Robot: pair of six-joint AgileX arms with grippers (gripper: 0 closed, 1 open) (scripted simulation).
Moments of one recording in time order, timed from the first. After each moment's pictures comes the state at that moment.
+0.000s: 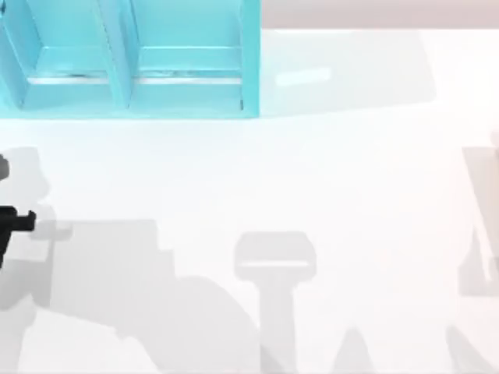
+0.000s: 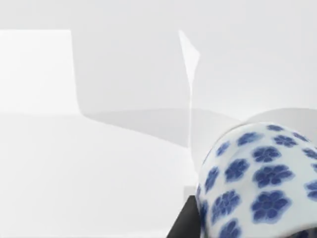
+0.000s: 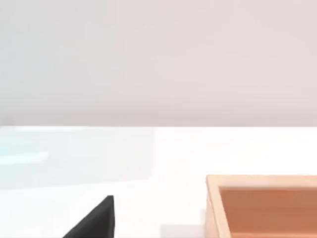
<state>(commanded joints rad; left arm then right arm) 0.15 1.77 1.02 -0.83 0.00 0.17 0.00 0.00 0.00 0.00 0.00 0.00</state>
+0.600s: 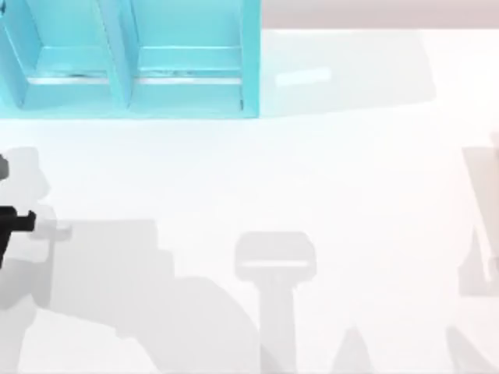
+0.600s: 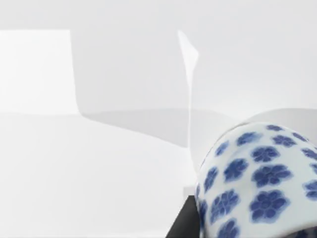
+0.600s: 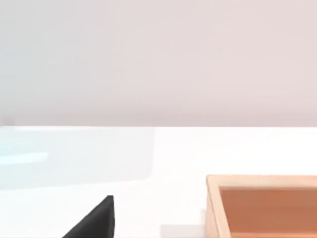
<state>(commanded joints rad) 0.15 1.77 1.02 -0.83 0.00 0.17 0.00 0.00 0.00 0.00 0.00 0.00</state>
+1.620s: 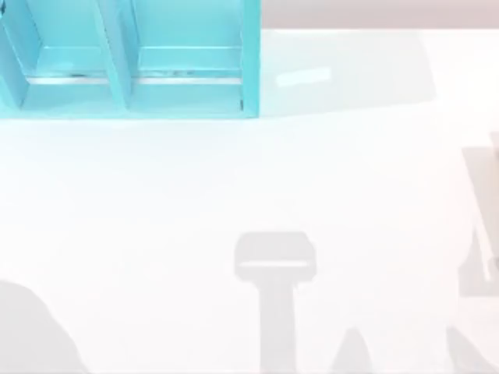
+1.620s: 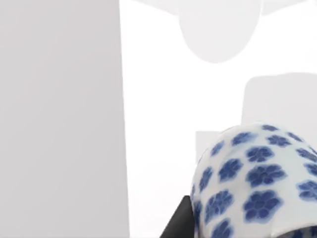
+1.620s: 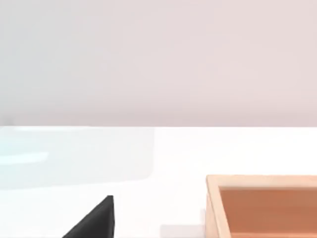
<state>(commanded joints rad) 0.68 2.01 1.64 -1.21 0.00 0.71 0.00 0.00 0.00 0.00 0.00 0.00</state>
